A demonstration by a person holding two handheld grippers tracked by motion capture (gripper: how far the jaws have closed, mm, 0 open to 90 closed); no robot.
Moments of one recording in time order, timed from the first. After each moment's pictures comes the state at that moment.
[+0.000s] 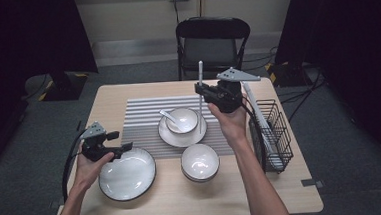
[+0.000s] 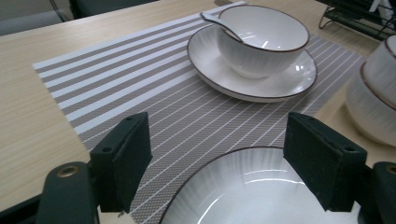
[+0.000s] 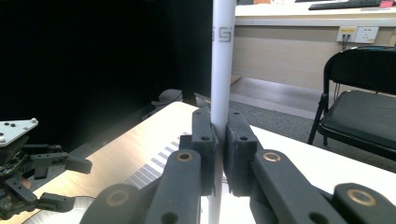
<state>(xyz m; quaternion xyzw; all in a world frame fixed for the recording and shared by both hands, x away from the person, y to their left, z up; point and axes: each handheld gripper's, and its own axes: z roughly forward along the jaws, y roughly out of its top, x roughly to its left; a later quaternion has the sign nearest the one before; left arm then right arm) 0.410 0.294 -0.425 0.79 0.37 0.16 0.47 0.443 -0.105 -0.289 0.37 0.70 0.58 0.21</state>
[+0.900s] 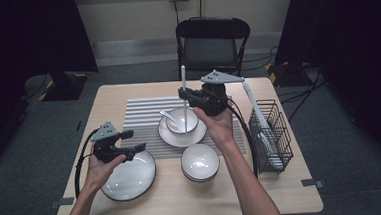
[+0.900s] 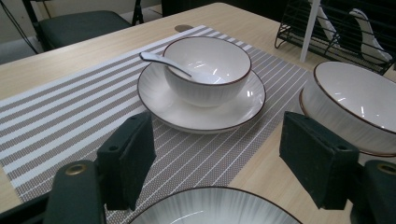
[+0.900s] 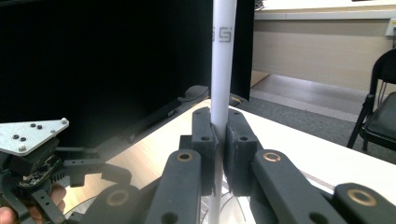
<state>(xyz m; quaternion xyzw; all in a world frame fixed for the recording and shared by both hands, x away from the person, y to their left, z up) 0.397 0.254 -0.406 0.79 0.31 0.16 0.50 0.438 -0.071 -0.290 0.33 0.71 0.59 0.17</state>
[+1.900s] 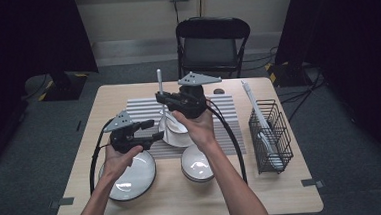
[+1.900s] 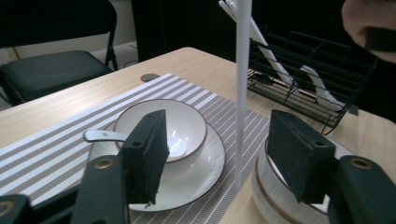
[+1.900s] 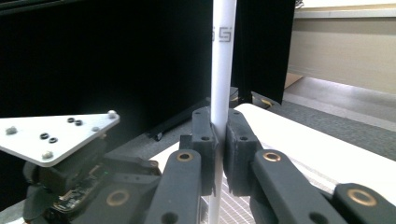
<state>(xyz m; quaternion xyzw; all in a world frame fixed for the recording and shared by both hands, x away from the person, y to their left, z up) 0.407 0.203 -0.378 0.77 0.27 0.15 0.56 0.434 -0.024 -0.289 0.29 0.73 0.61 0.13</state>
